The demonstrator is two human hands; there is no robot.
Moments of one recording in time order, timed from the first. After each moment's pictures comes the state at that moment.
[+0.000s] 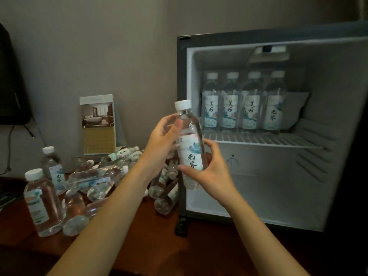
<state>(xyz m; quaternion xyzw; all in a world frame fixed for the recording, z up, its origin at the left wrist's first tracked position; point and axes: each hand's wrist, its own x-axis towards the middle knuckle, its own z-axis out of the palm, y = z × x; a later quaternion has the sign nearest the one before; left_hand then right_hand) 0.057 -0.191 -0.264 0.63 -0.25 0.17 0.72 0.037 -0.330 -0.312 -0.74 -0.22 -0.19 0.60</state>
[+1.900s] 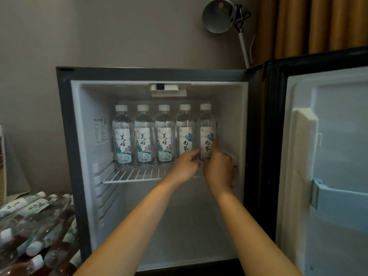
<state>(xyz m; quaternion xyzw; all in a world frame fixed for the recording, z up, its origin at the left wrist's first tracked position) 0.132 -0.444 -0.241 0.79 -0.33 0.06 0.51 0.103 -0.537 -0.258 -0.84 0.16 -0.46 0.25</state>
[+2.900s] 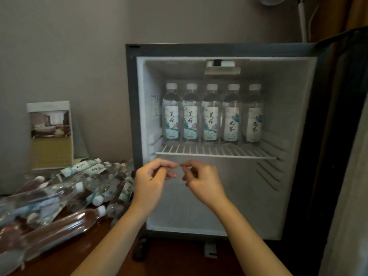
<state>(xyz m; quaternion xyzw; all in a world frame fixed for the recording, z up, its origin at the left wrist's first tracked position) 0.069 -0.274 -0.310 0.66 -0.22 0.28 0.66 0.080 -0.410 -0.314 -0.85 -0.13 -0.30 0.41</state>
